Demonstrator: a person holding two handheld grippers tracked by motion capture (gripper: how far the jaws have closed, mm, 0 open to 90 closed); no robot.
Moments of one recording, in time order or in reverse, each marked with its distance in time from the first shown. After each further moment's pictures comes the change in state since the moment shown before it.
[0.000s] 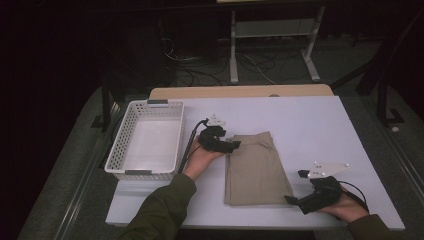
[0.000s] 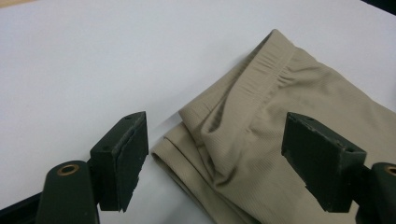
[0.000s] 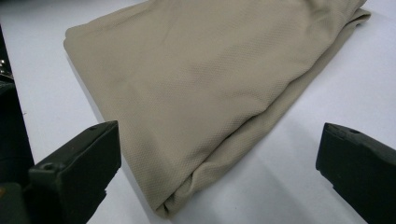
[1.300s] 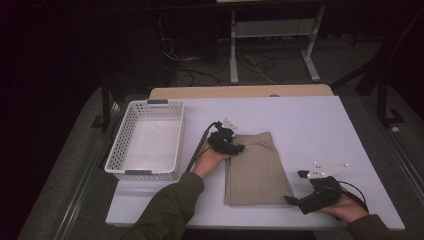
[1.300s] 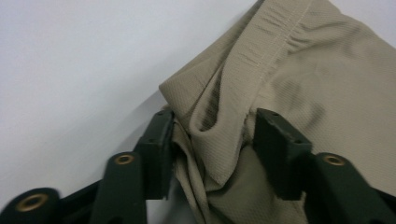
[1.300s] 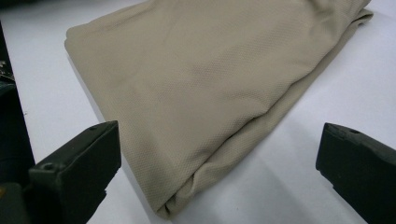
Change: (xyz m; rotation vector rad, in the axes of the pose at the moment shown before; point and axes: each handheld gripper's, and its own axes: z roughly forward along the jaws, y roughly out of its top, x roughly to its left) left arm -0.014 0.002 0.028 0.149 0.009 0.070; right arm 0.000 0.000 0.001 0.002 0.003 0.000
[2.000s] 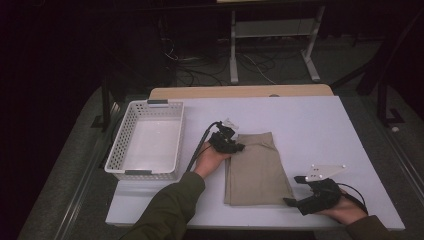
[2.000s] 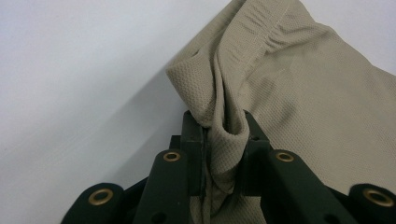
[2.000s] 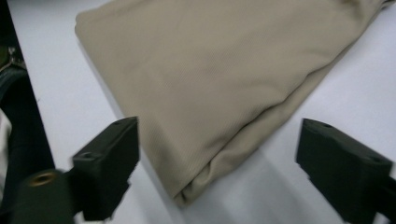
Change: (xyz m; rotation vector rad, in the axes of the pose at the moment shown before) left arm 0.000 0.003 0.001 0.023 -0.082 -0.015; right arm 0.006 -0.001 0.000 0.056 0.022 -0.005
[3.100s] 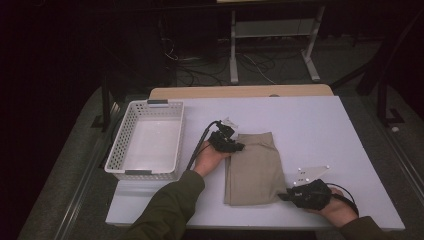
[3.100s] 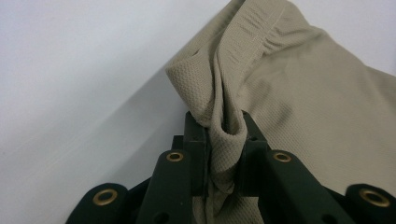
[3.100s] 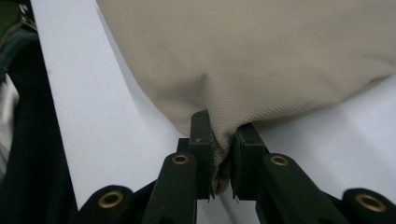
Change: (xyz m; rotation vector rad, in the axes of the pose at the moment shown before) left arm 0.004 0.002 -0.003 -0.001 -0.037 0.000; right arm 0.011 0.011 0.016 0.085 0.053 -0.116
